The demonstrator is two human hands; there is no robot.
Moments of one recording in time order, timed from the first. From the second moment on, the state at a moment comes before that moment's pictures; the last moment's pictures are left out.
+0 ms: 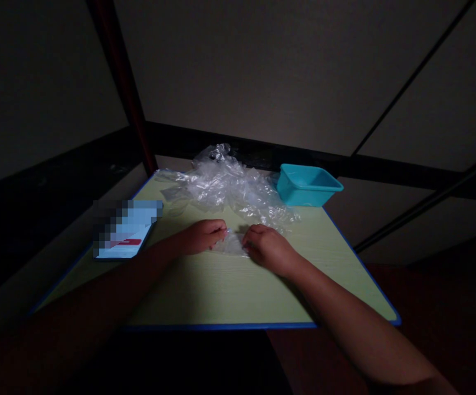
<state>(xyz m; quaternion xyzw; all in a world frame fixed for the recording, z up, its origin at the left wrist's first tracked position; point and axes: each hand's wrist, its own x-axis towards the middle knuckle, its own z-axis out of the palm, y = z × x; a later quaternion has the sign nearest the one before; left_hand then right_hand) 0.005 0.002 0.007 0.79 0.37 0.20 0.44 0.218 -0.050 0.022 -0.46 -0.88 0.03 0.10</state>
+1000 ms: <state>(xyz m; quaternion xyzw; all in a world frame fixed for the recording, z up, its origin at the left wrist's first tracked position) 0.018 -0.009 0.012 0.48 0.30 0.22 0.80 0.224 -0.051 0.024 -0.47 -0.88 0.07 0.08</state>
